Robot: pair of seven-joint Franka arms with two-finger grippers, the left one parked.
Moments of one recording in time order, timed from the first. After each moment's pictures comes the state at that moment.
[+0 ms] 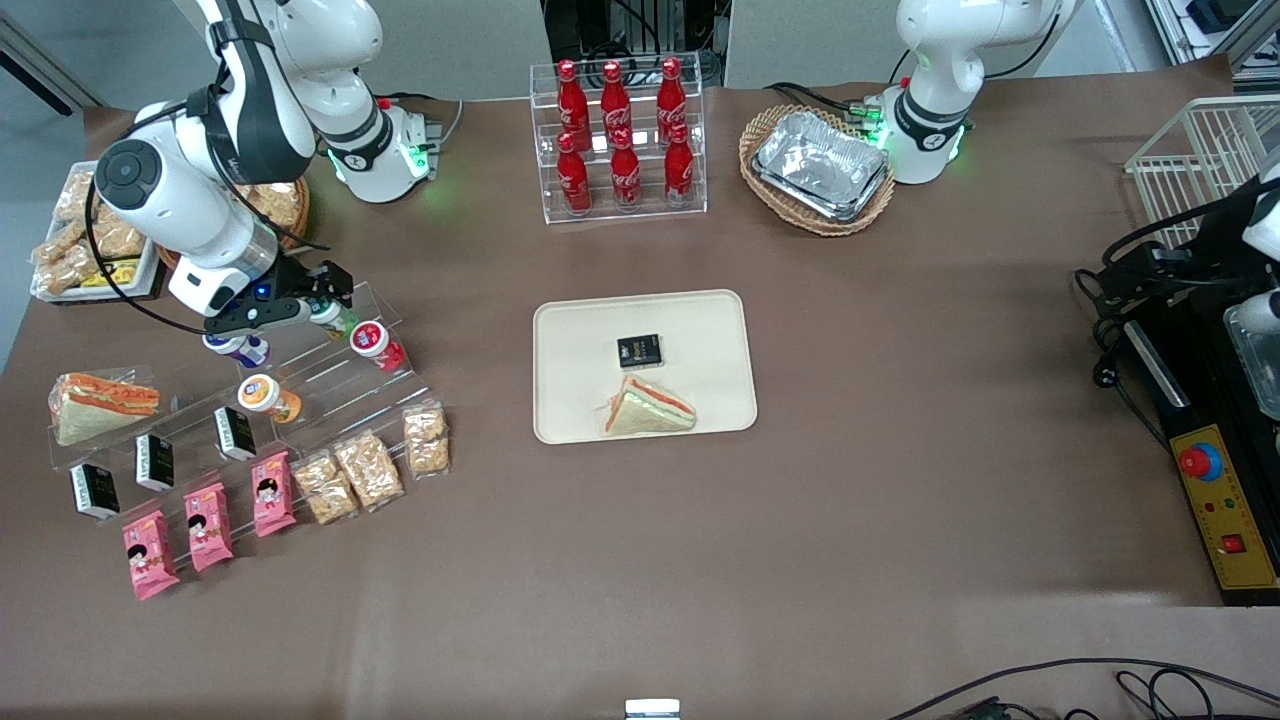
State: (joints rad) arm 0.12 -0.30 -0.05 -2.54 0.03 2.20 -0.11
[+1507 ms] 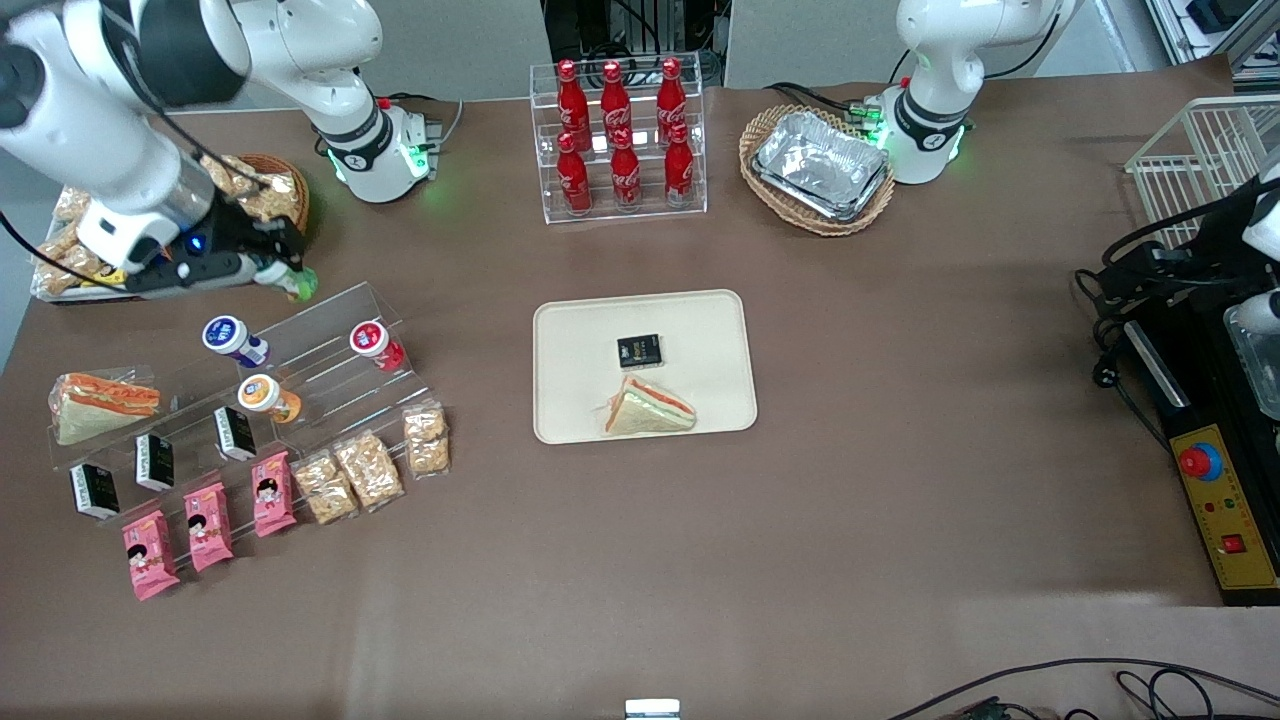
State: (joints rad) arm 0.14 -0.36 -0.03 -2.20 0.02 1.74 -0.03
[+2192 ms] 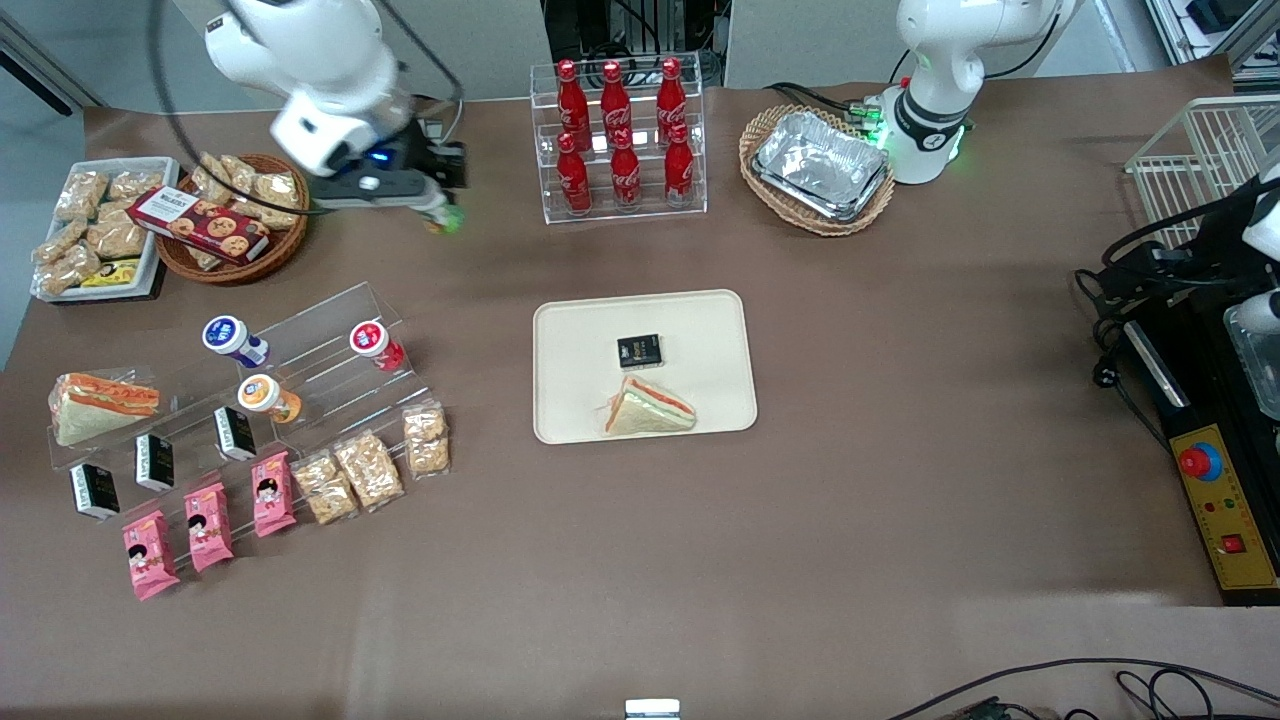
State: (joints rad) arm 0.29 -0.29 0.30 -2.07 0.14 1.69 0.58
